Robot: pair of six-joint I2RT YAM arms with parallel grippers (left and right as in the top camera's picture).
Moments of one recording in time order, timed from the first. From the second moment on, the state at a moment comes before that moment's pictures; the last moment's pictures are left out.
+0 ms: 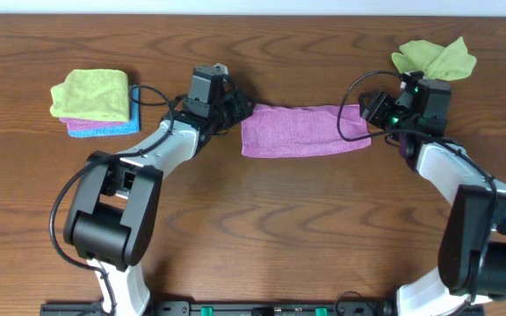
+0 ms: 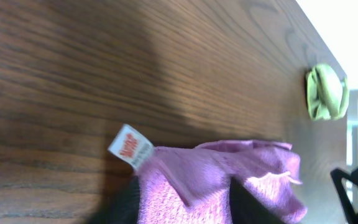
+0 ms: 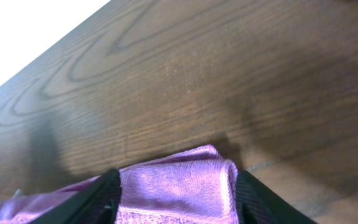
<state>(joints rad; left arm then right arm) -0.34 1.96 1.16 0.05 0.35 -0.82 -0.10 1.76 0.93 0.13 -0.34 0.47</state>
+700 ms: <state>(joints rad) -0.24 1.91 1.25 -0.25 0.42 -0.62 -0.10 1.60 0.93 -0.15 -0.46 0.49</state>
